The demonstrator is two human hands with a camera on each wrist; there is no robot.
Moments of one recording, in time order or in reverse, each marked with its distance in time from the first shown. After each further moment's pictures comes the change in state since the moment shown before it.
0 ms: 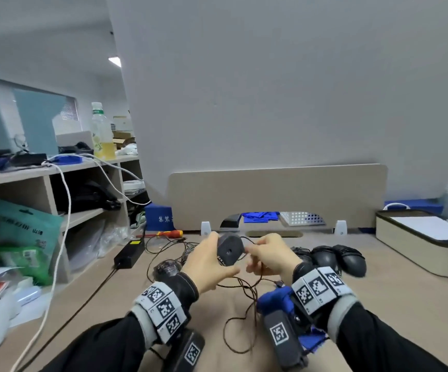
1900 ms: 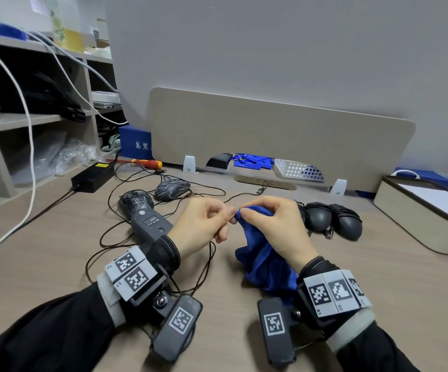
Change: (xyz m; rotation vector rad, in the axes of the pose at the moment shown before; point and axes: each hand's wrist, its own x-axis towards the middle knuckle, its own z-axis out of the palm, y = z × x) left_hand 0.000 -0.013 0.072 -0.741 -0.026 0.021; right_hand 0.016 0.076 -0.016 -0.068 0.115 -0.450
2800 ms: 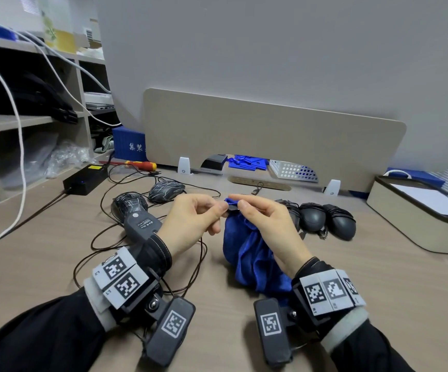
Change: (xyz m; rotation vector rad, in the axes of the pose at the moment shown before) left_hand 0.001 0.004 -0.005 -0.026 0.077 0.051; right_hand -0.001 0.006 0.003 0.304 -0.083 0.062
